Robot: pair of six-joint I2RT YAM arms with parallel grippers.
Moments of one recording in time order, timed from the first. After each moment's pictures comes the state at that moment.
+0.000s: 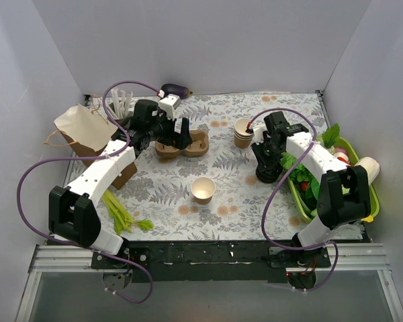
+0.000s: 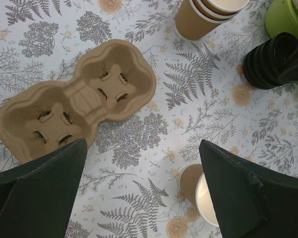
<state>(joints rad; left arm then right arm) -0.39 1.47 1.26 -0.38 0.32 -0.08 0.30 1.60 1.20 -0.83 -0.20 -0.26</state>
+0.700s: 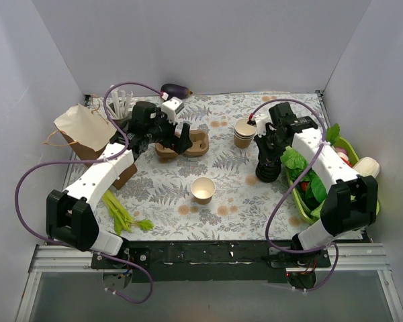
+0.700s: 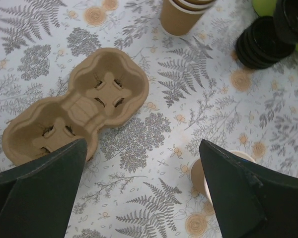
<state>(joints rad) -0.40 1.45 1.24 -0.36 0.37 0.02 0.30 1.55 1.30 -0.94 -0.23 -0.28</state>
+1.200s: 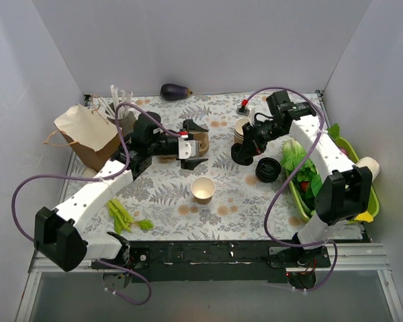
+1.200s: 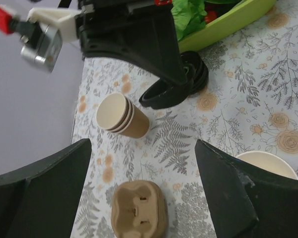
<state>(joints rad) -0.53 1.24 1.08 -0.11 0.83 0.80 0.30 1.63 1.53 -1.12 -0.89 -0.40</state>
